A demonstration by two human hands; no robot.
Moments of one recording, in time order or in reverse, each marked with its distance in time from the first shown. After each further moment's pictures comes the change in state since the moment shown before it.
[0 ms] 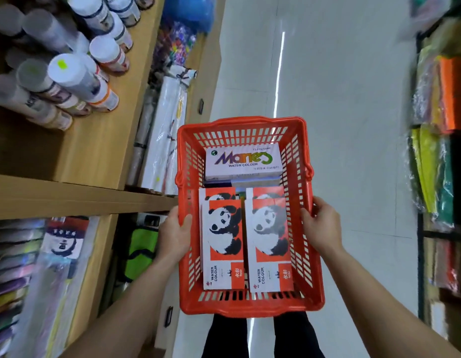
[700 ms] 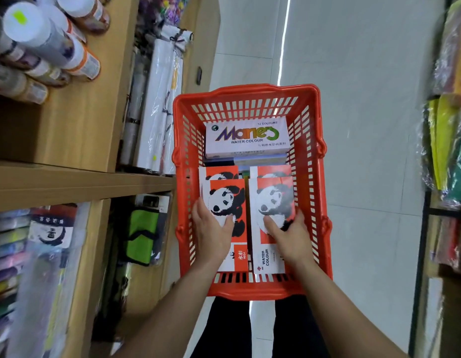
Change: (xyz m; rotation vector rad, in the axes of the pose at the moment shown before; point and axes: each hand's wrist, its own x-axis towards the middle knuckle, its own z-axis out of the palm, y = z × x) left_hand -0.047 0.014 0.074 0.114 -0.050 -0.090; right_hand -0.055 0.019 0.072 0.079 -0.215 0.279
